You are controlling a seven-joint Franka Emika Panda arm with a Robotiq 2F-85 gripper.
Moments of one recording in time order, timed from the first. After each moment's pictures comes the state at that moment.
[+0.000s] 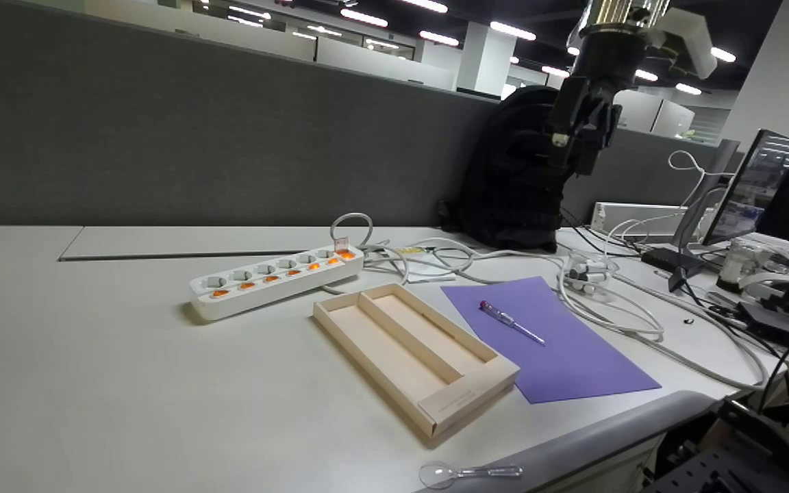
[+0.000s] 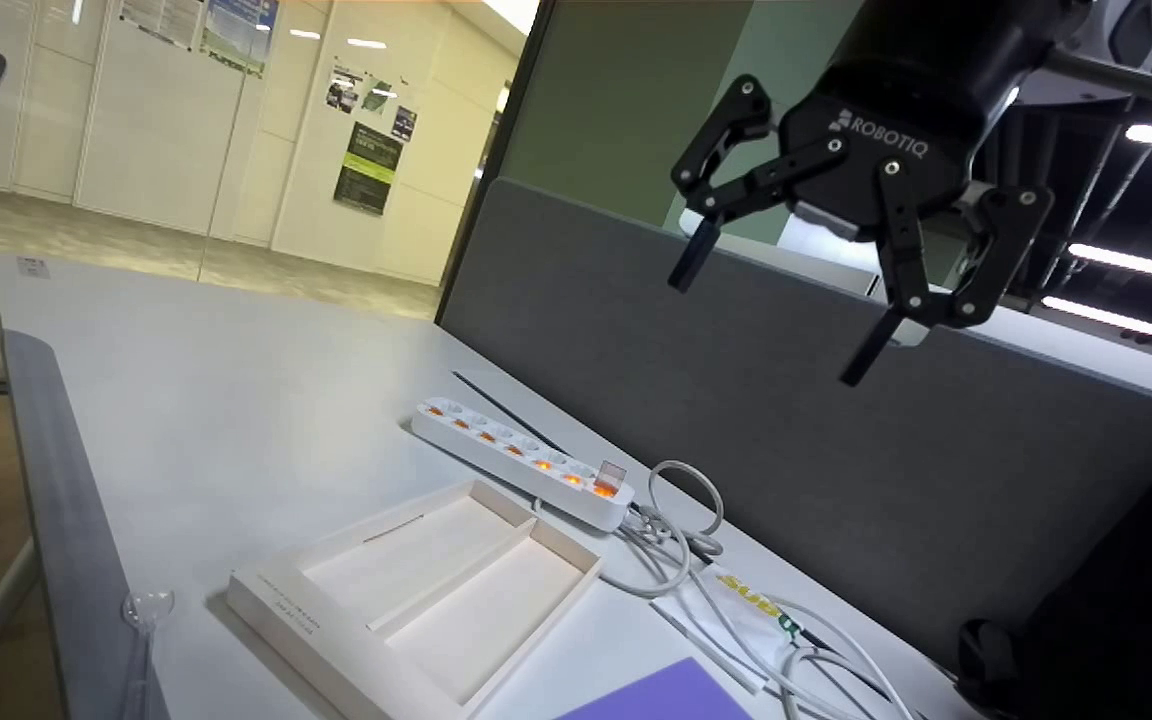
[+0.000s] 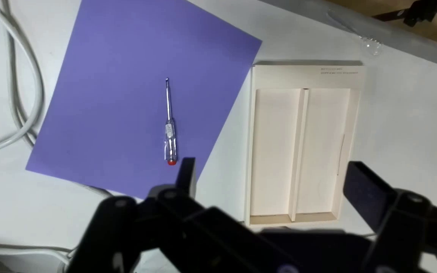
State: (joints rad) arm -0.08 -0.26 -0.23 -2.41 0.03 2.08 -0.58
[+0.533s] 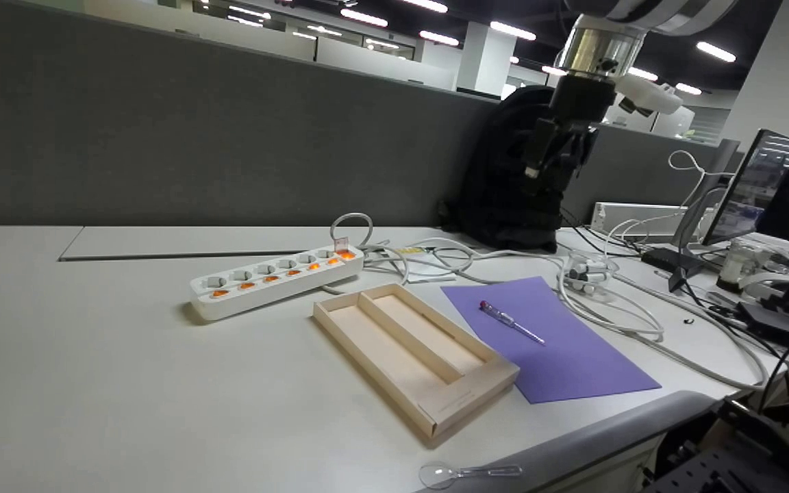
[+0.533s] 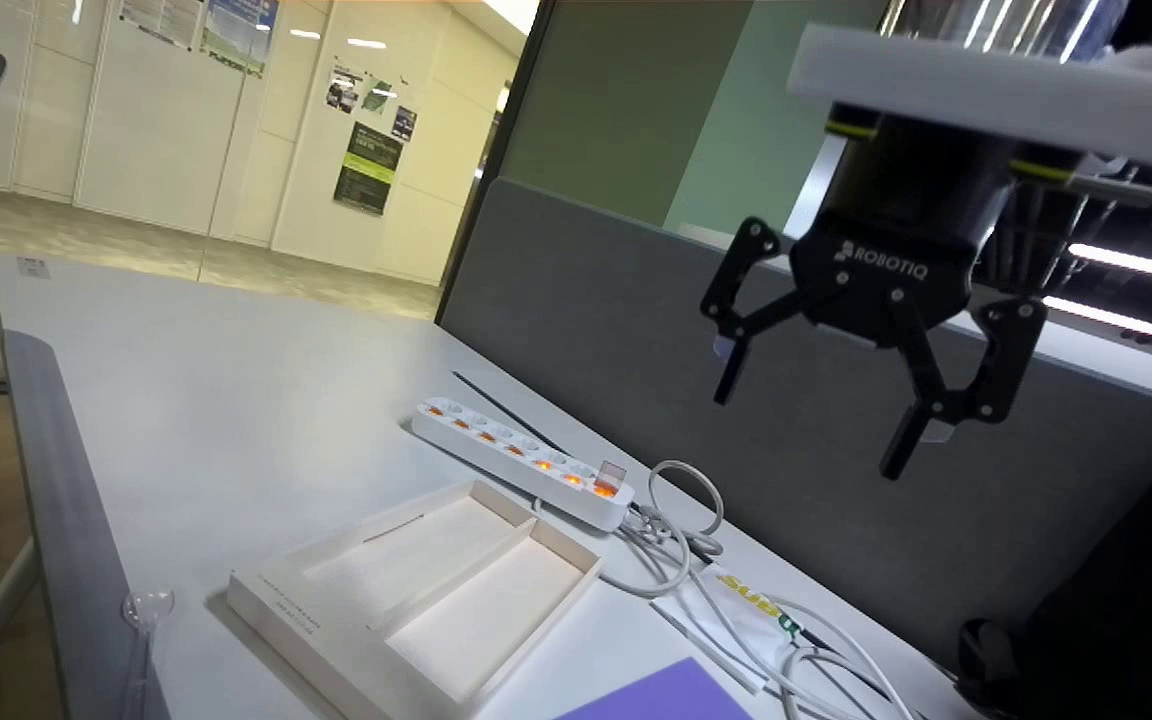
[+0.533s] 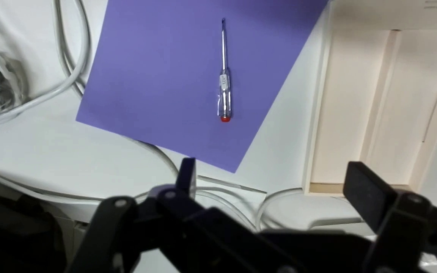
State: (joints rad) arm -0.09 -0.14 -0.22 -2.47 -0.01 2.45 -0.54
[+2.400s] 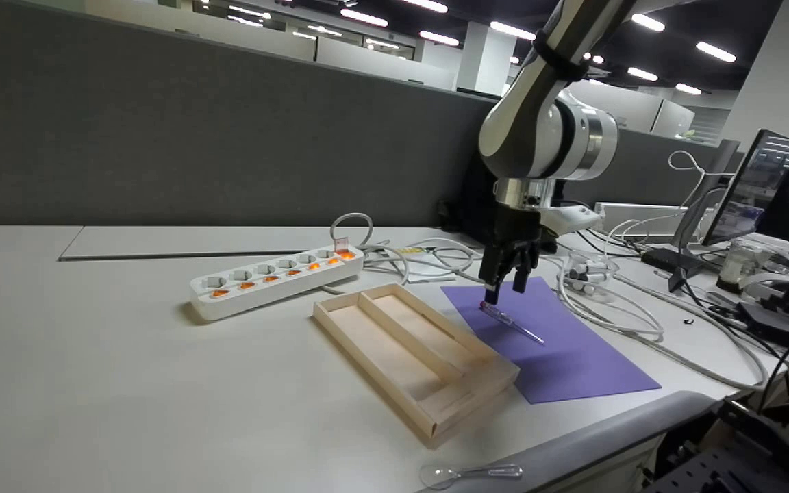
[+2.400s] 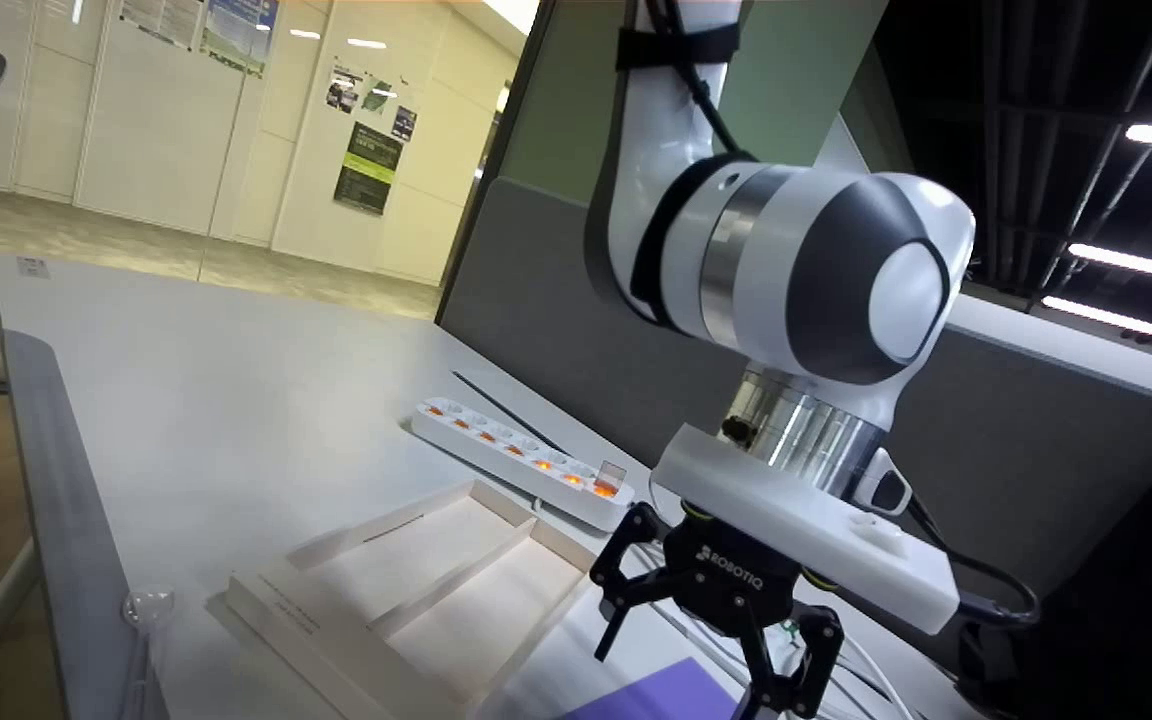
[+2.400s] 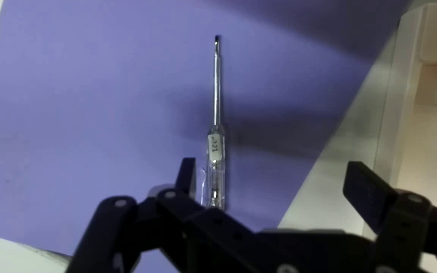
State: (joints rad) arm -0.20 0.41 -0.07 -2.30 -0.04 2.62 -0.51
